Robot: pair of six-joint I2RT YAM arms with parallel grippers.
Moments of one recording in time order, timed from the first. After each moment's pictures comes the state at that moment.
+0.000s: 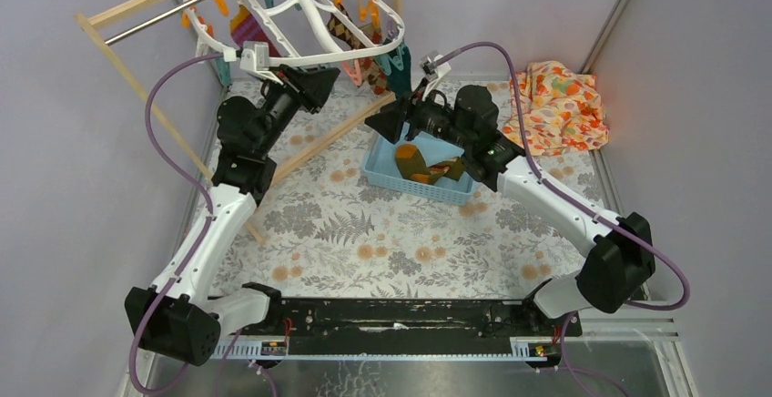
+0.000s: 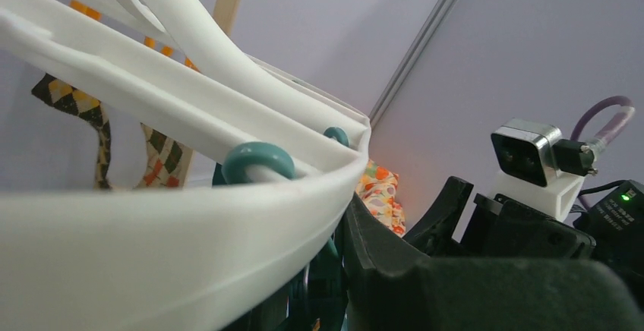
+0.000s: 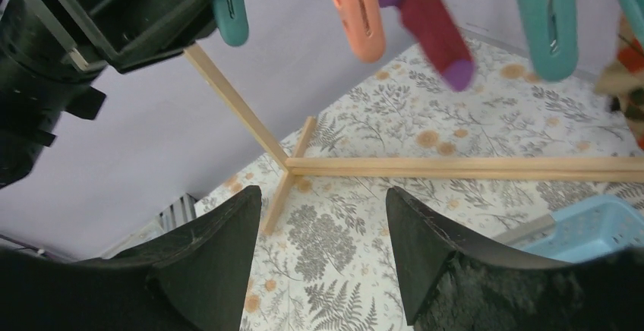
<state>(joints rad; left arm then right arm) -0.24 1.15 1.09 0.36 0.29 -0.54 0.65 1.45 1.25 0.23 -0.39 0.40</state>
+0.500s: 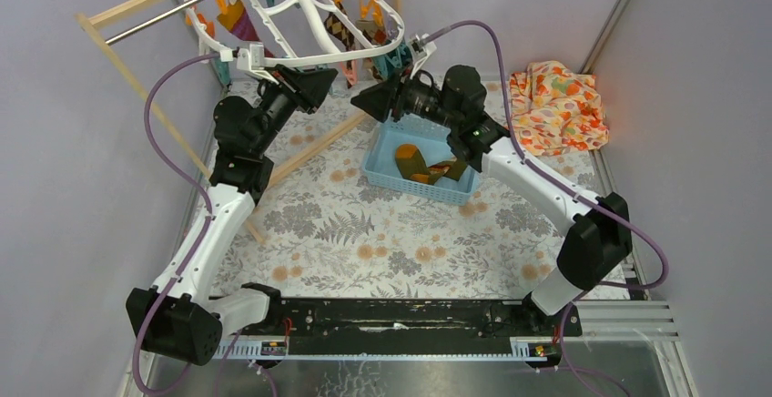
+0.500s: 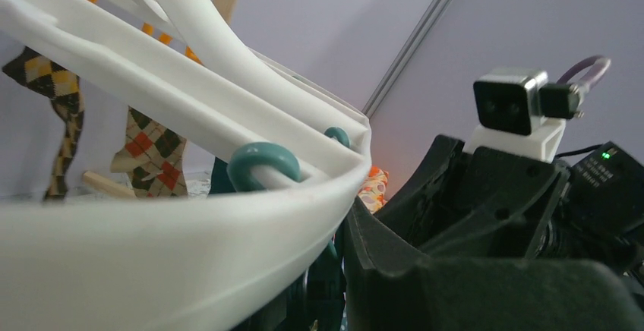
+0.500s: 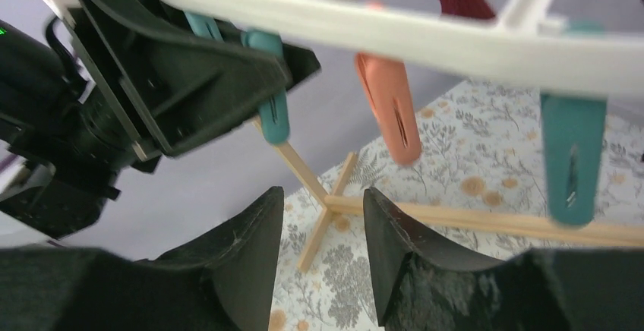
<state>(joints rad) -0.21 1.14 1.08 0.37 0.33 -0.60 0.65 1.60 1.42 0.30 -0.49 0.52</state>
